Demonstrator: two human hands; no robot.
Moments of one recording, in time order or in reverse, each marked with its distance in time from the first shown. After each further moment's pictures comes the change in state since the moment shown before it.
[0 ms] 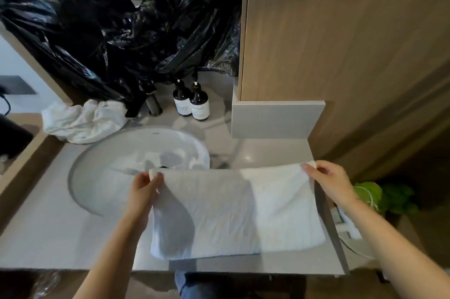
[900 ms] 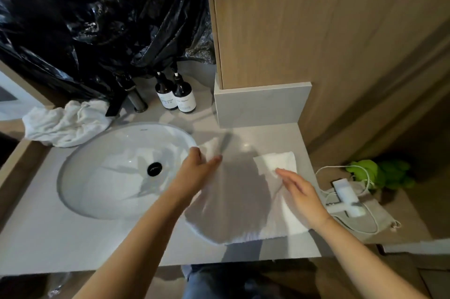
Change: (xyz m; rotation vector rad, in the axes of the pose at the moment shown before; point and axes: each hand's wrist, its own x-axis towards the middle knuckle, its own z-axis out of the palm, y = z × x) left_hand -0.057 0.081 0.107 0.392 -0.365 0.020; right_hand -0.039 0.049 0.047 0.205 -0.149 0.024
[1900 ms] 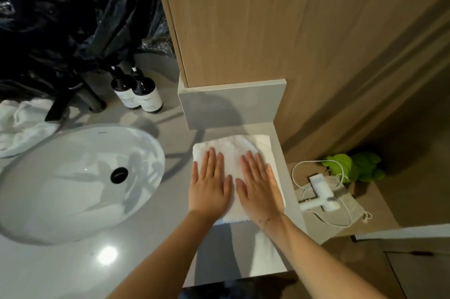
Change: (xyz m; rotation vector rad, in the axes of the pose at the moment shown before) left_hand 0.079 -0.086 0.139 0.878 0.062 0.490; right_hand 0.051 0.034 0.034 -1.072 0.112 -0.228
